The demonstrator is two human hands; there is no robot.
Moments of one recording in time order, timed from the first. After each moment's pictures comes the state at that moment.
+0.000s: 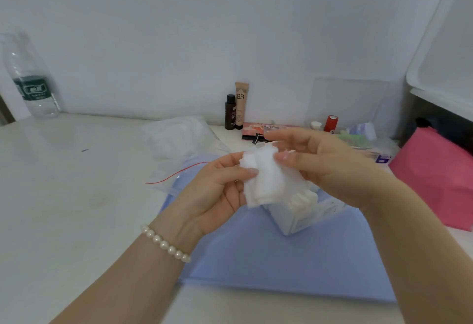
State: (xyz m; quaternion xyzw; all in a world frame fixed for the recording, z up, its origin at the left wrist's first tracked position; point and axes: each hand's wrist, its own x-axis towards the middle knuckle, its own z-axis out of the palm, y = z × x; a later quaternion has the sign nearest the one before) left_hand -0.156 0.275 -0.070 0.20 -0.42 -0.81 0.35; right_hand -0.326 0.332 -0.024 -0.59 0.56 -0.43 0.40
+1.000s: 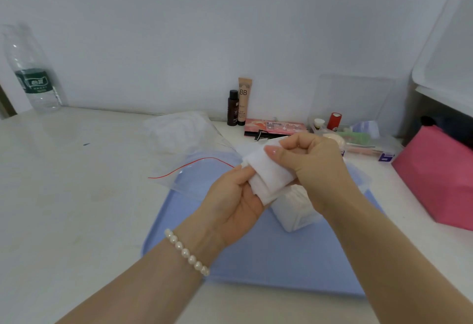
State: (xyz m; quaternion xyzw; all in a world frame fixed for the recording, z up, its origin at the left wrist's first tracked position) left_hand -0.179 0.285 -0.089 0.20 -0.29 -0.86 0.37; right_hand -0.290 0.323 -0.041 -0.42 0.59 -0.61 0.34
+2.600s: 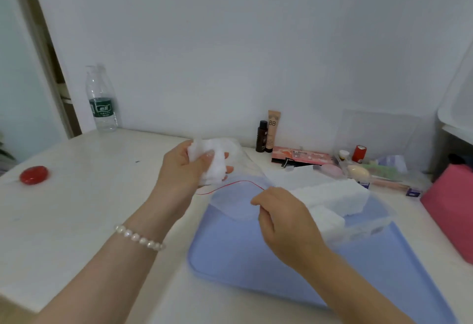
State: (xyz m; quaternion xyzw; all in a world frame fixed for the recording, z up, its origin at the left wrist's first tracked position) left_hand -0.067 0.268 -0.035 0.34 -0.53 -0.52 0.58; right_hand -0.245 0.317 -0.097 -0.76 0.52 -0.38 -0.12
